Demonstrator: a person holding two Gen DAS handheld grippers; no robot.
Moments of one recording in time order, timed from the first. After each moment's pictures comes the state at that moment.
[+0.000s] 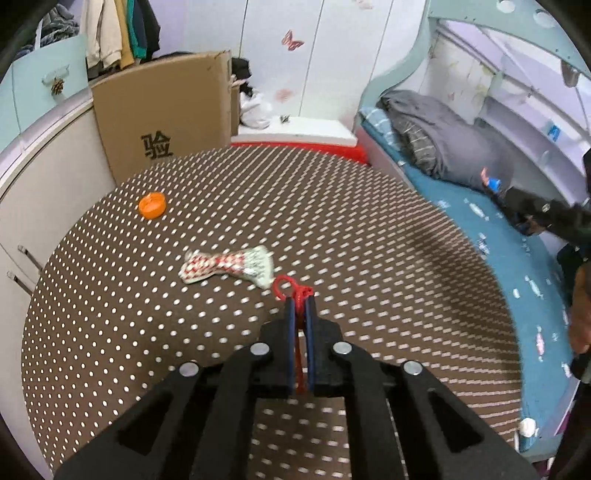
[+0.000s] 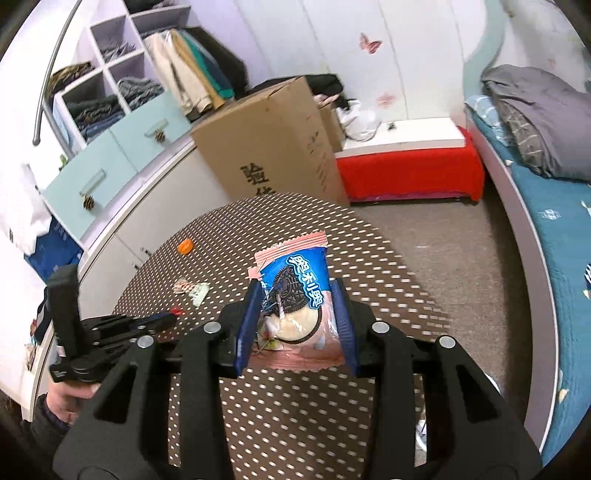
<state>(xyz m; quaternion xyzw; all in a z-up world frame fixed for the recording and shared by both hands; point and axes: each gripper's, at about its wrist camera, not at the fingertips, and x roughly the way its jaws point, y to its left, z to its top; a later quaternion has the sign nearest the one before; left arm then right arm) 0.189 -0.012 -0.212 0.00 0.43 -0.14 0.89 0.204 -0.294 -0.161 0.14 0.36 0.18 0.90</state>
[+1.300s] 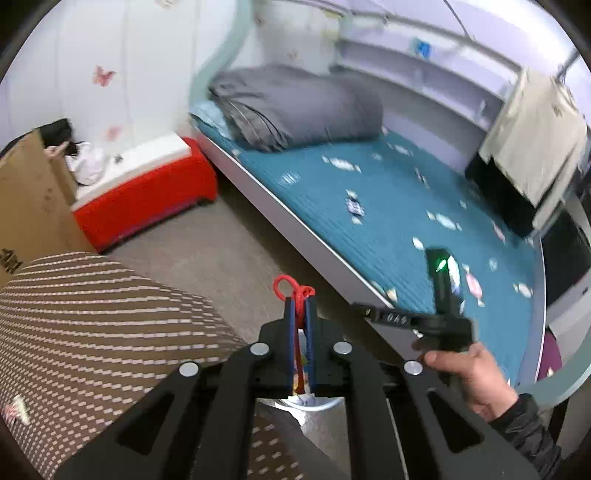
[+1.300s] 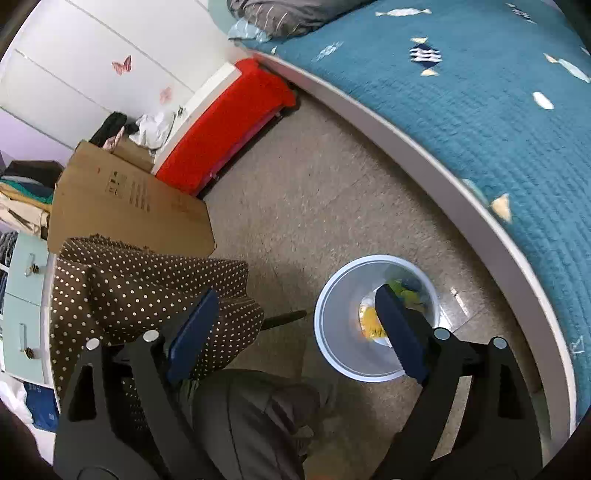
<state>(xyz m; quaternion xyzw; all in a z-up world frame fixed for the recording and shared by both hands) 0.177 -0.331 -0.210 0.12 0.42 -0.38 0.82 0.124 -0.562 -0.384 0.39 0.44 -0.08 0.80</state>
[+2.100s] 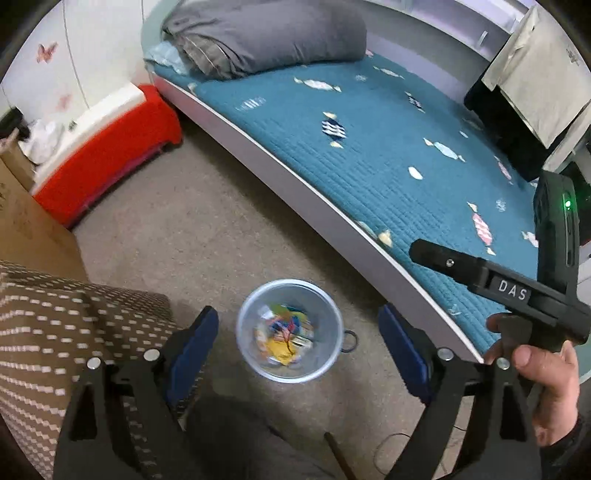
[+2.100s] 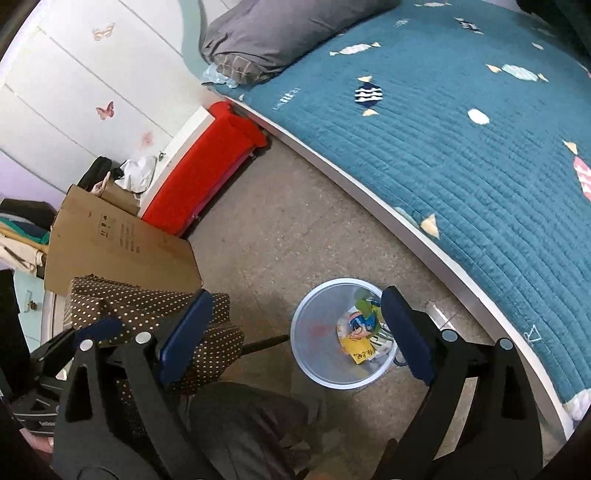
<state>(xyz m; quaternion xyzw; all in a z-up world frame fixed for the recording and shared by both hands) 0.188 -0.419 -0.295 0.20 0.50 -0.38 0.75 0.069 -0.596 -0.344 0.40 0.40 -0.15 0.81</state>
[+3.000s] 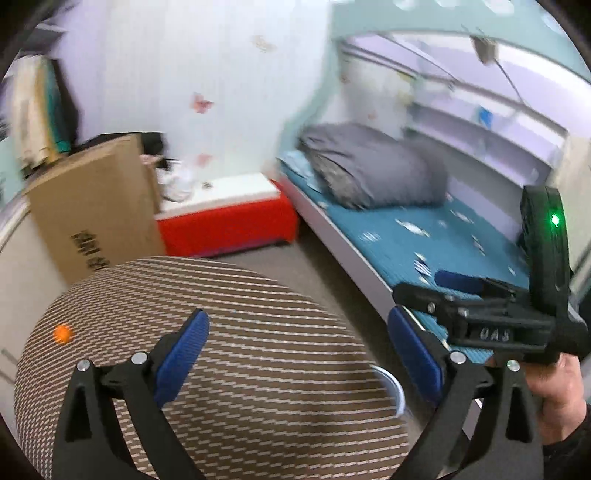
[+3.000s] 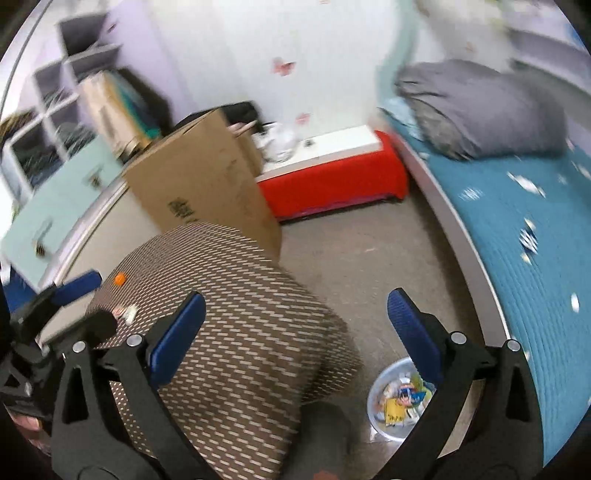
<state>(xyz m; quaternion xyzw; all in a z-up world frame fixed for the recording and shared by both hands) 0.179 -0.160 -0.134 0.05 0.33 -0.24 0.91 0.178 -0.365 -0.165 0.16 0.35 0.06 0.92</state>
